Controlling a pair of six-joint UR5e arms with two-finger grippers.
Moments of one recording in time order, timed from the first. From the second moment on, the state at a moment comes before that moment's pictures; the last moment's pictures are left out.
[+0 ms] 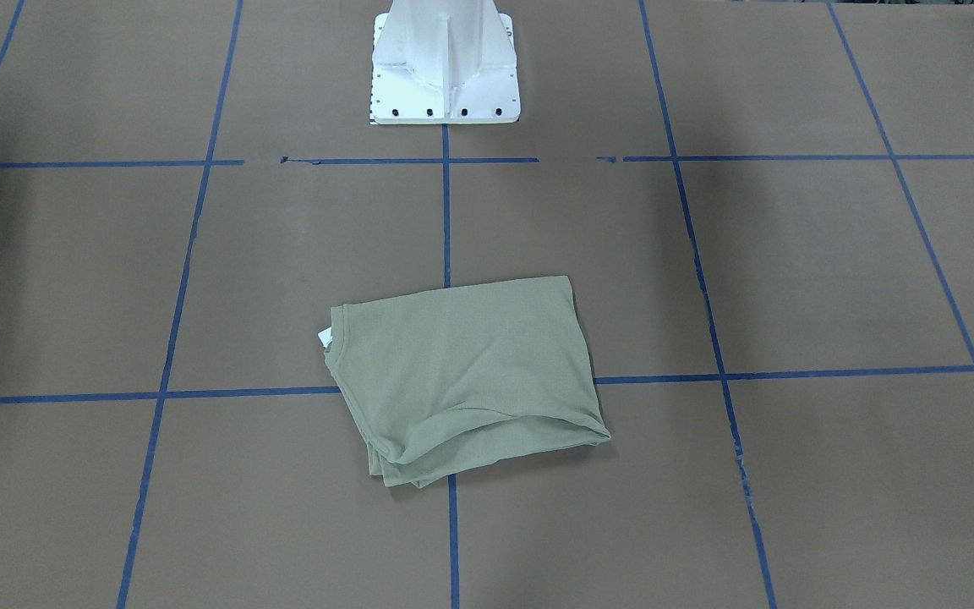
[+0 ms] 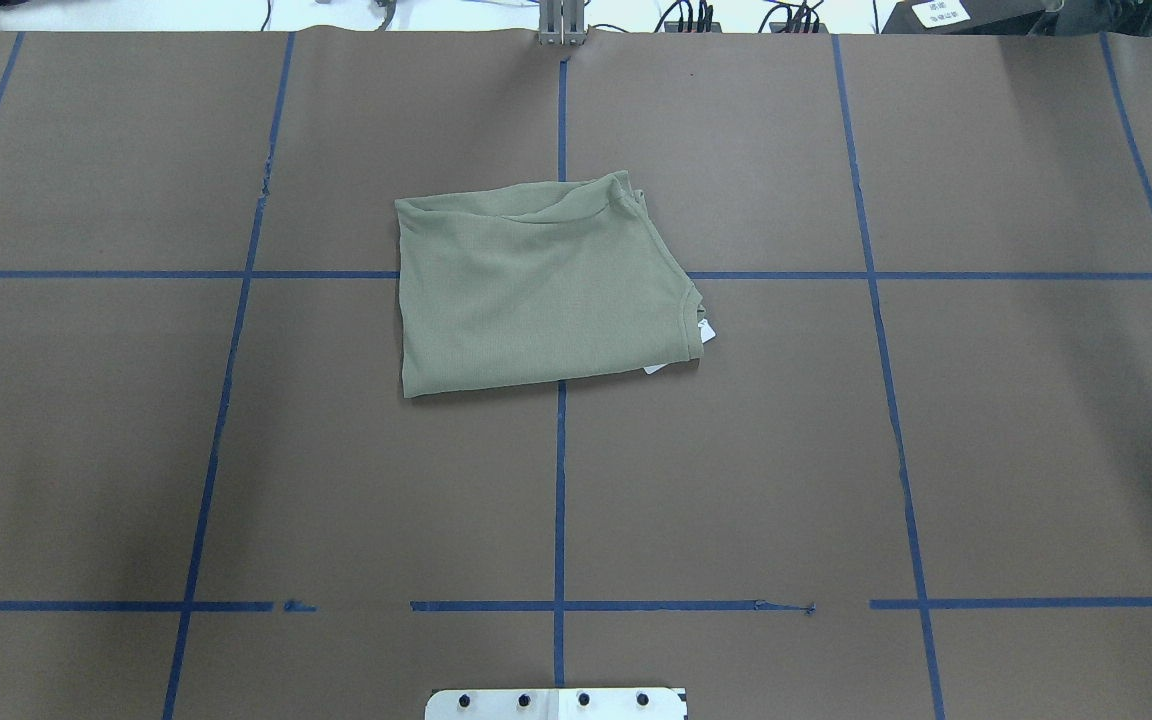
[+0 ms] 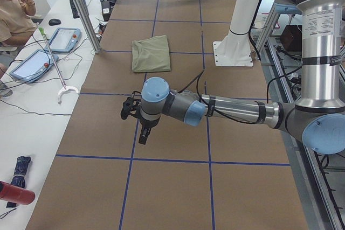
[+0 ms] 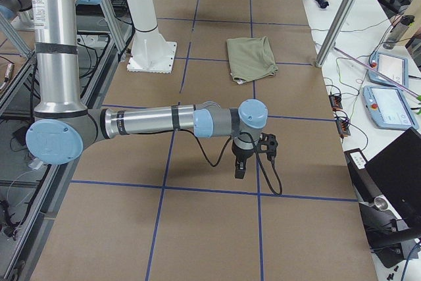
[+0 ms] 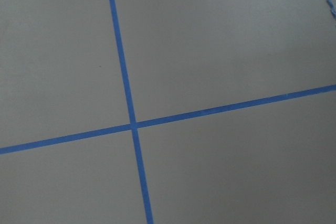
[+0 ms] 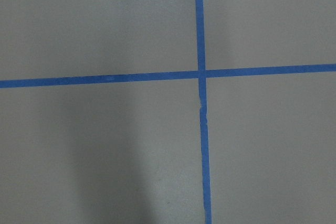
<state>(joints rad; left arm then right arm) -1.53 -1.47 -1.77 -1.83 -2.34 -0.11 1.46 -1.57 1.69 -1.62 2.31 0.19</state>
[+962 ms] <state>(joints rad) -1.53 -1.48 -1.74 -1.83 -2.34 -0.12 1.46 -1.56 1.68 -1.62 2.32 0.20</state>
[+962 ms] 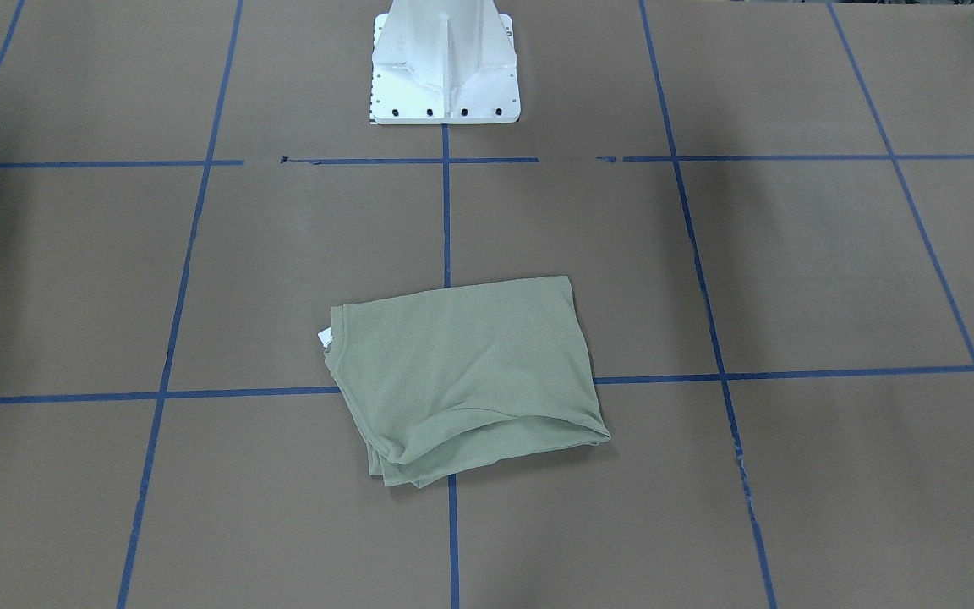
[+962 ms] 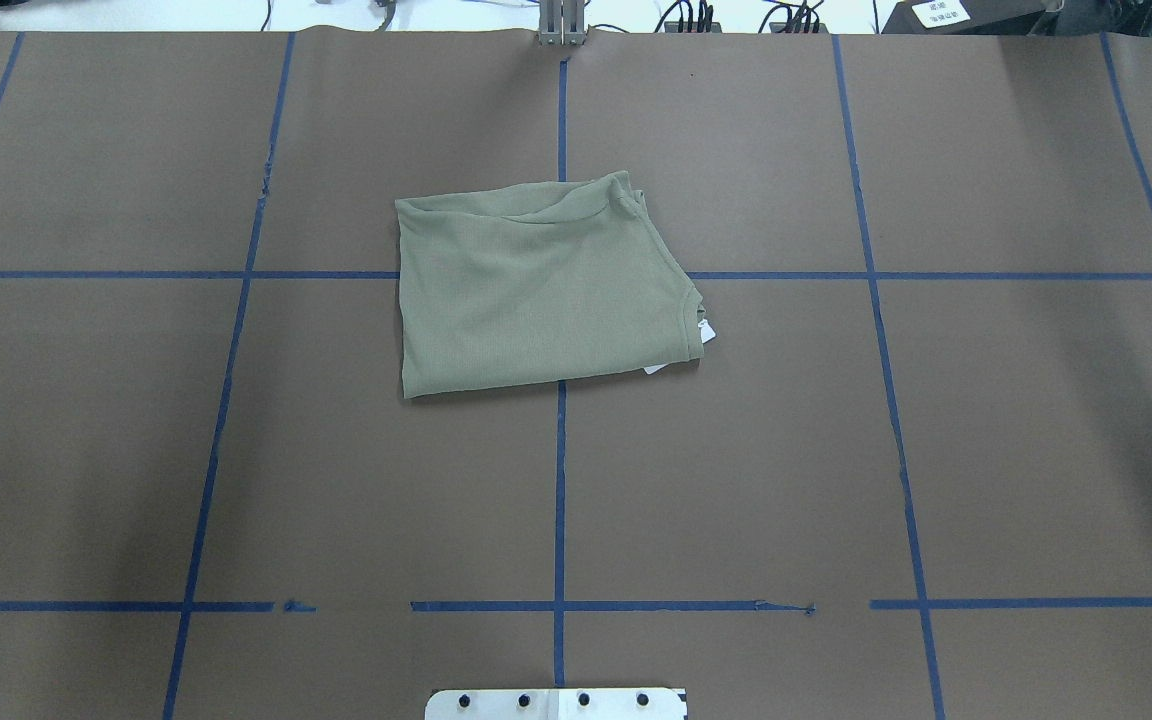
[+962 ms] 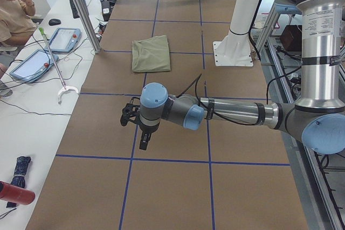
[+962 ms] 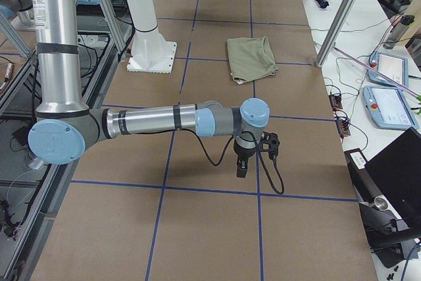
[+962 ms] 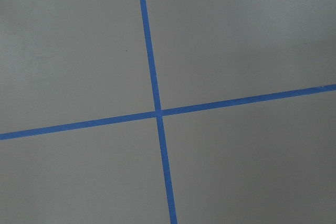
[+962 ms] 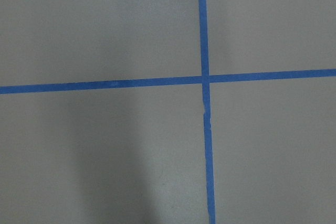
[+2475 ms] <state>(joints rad) -1.53 -1.49 -1.75 -1.83 -2.33 -0.11 1.46 -1.55 1.69 -1.62 2.32 0.20</state>
